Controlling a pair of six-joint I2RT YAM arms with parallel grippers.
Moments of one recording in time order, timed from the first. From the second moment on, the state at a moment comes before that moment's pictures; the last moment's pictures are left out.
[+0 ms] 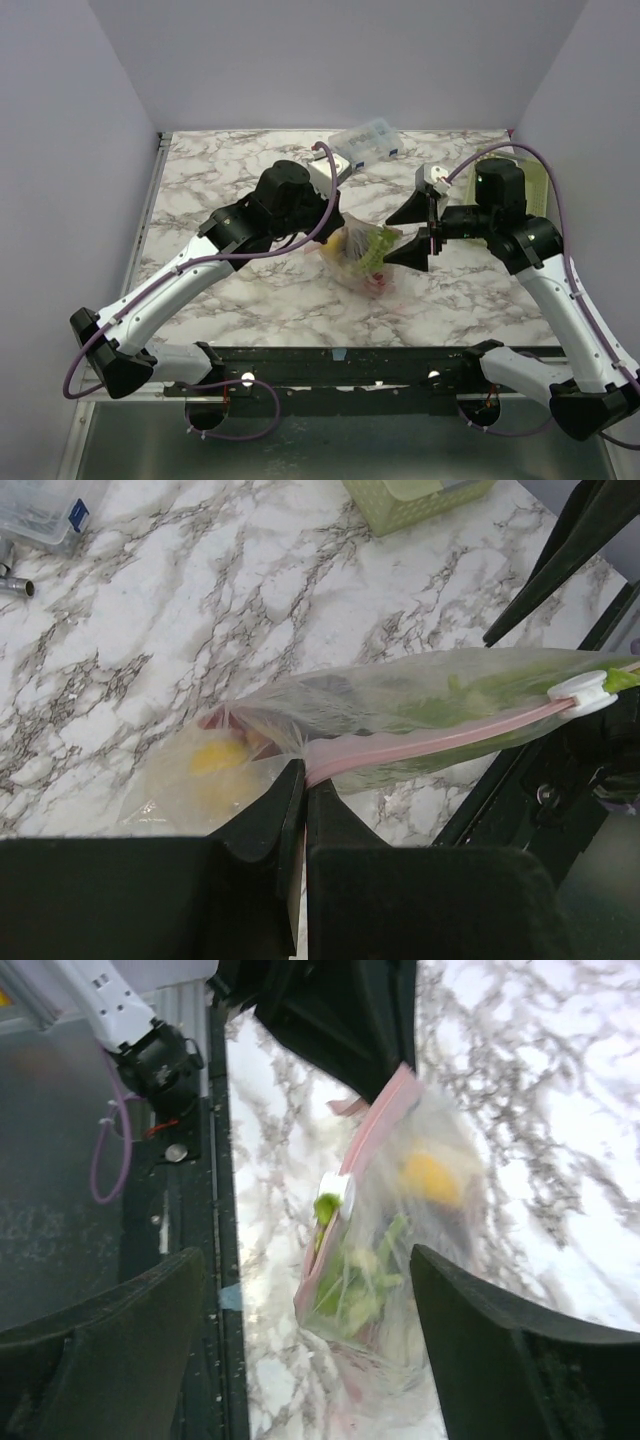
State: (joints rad) left arm -0.82 1.27 1.40 -0.58 0.12 -0.16; right arm 0.38 1.05 1.23 -0.69 -1.03 -0.37
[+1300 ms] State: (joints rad) left arm -0.83 1.11 1.26 -0.47 0.24 -0.16; right arm 0.34 1.03 1.18 -0.65 -0.95 -0.41
